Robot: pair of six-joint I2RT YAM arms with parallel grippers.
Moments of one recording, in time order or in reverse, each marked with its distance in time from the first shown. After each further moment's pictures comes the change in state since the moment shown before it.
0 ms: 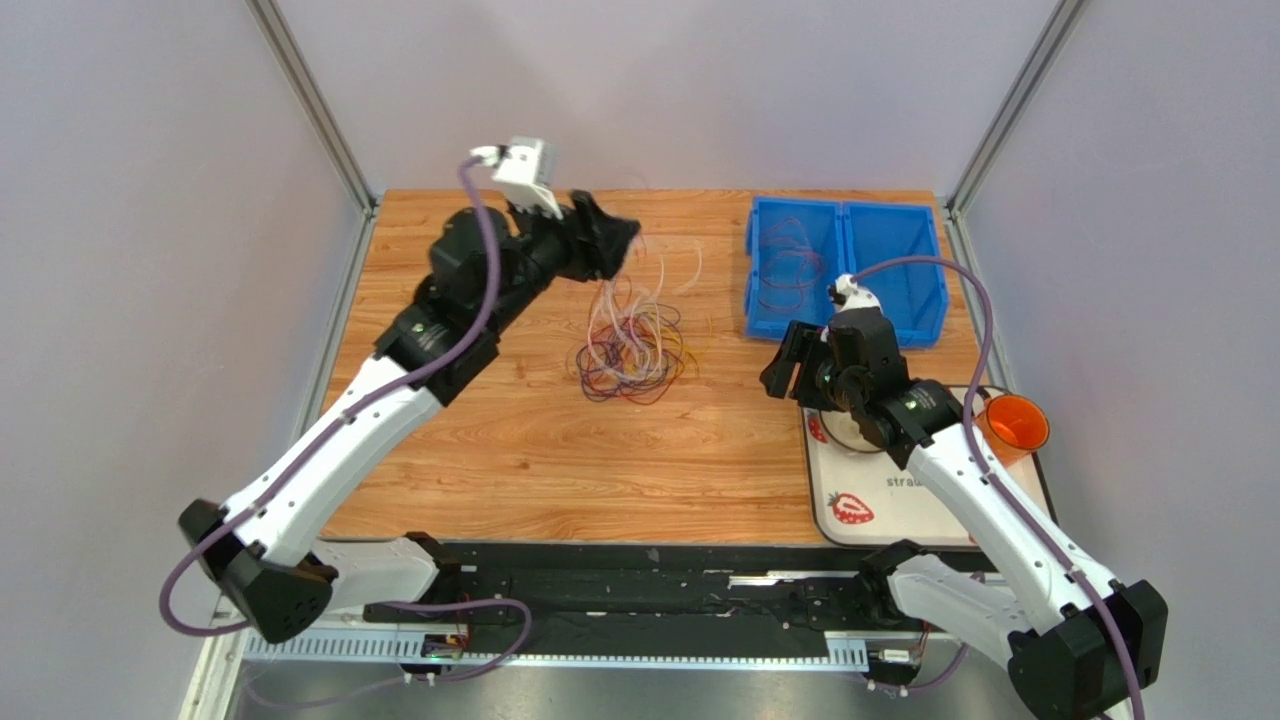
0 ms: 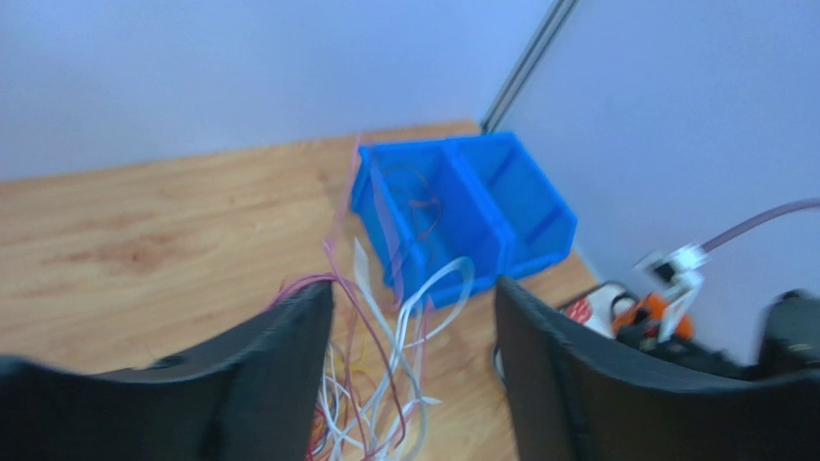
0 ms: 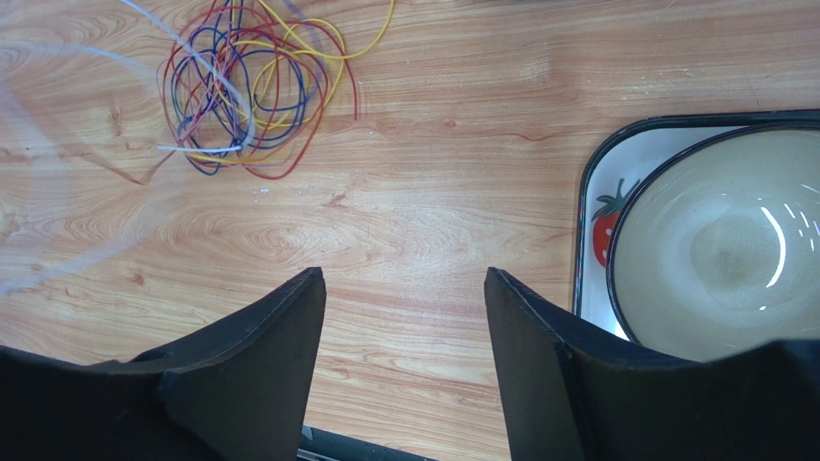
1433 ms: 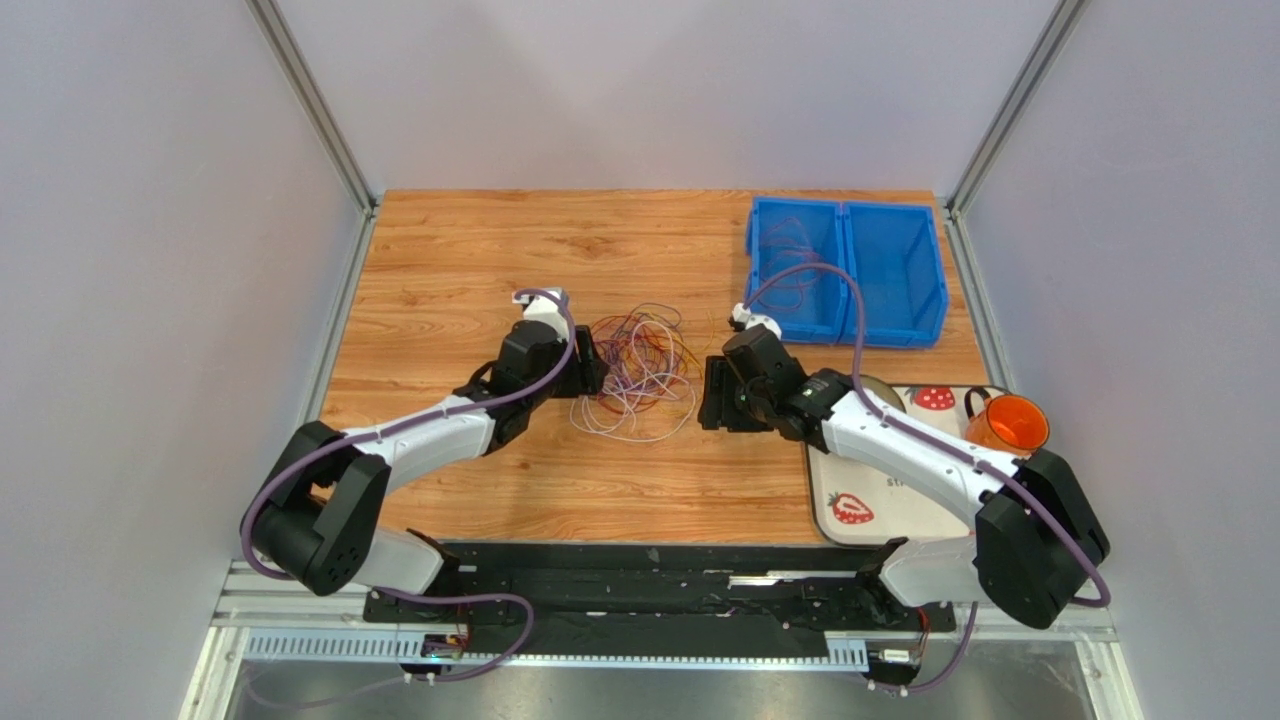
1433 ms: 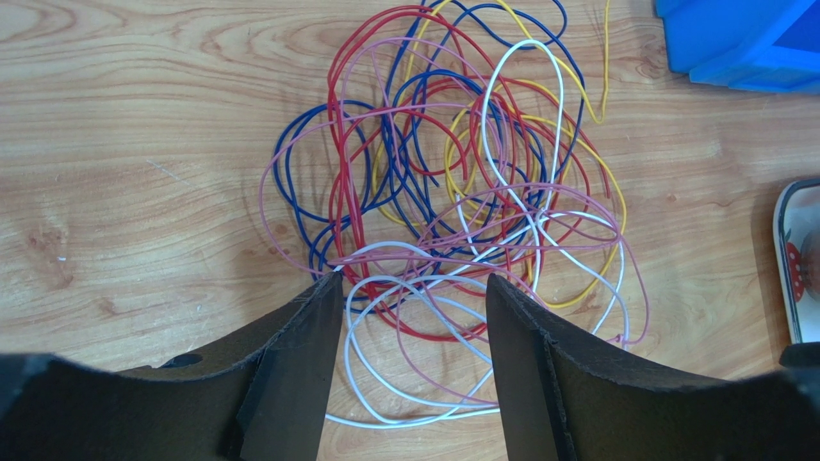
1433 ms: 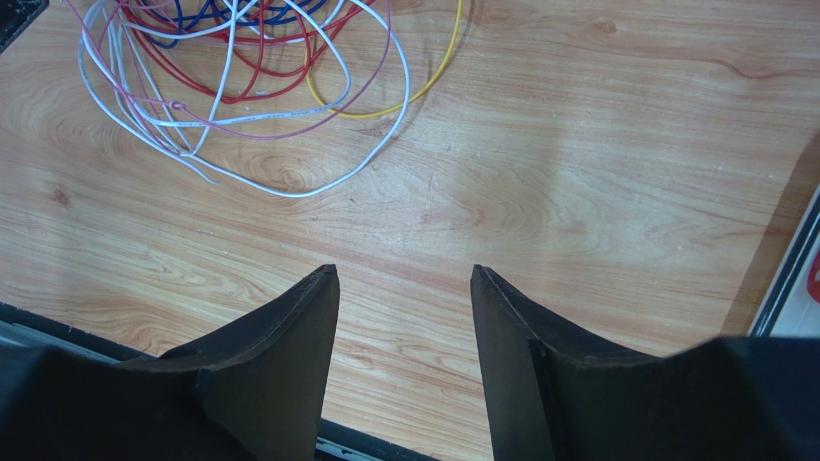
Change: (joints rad) left arm 0.121 0.175 -0.738 0.372 0.005 -0.146; right arm 0.280 0.333 -0.003 0.130 0.050 0.079
